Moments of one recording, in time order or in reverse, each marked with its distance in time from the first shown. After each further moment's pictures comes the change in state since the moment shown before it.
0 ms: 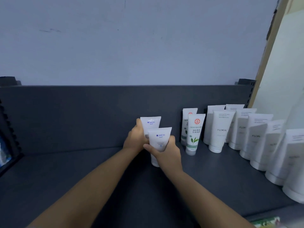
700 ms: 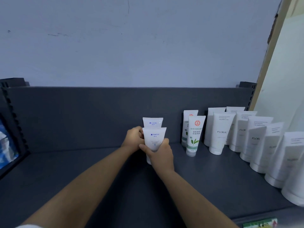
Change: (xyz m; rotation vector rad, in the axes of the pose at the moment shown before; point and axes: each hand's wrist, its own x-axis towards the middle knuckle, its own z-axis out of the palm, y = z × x) left_hand 0.024 -0.035 -0.002 -0.008 -0.015 0.080; right_hand 0.000 -0.003 0.021 -0.071 -0.027 0.022
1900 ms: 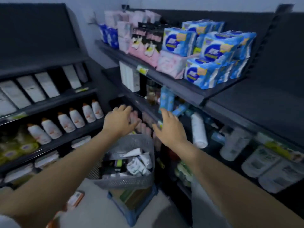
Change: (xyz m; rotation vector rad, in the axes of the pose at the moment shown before) left_hand -0.599 -0.192 -0.316 1.019 0.478 -0.763; right_hand -0.441 -0.112 0.239 -0.300 -0.991 -0.959
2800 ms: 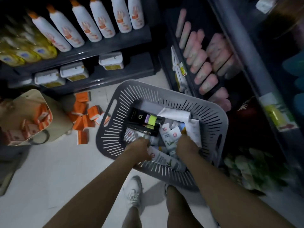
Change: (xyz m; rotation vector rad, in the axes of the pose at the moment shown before) left_hand -0.096 -0.126 0.340 -0.391 -1.092 -0.599; right_hand 0.058 0.081 0.414 -0.312 -1.014 0.393
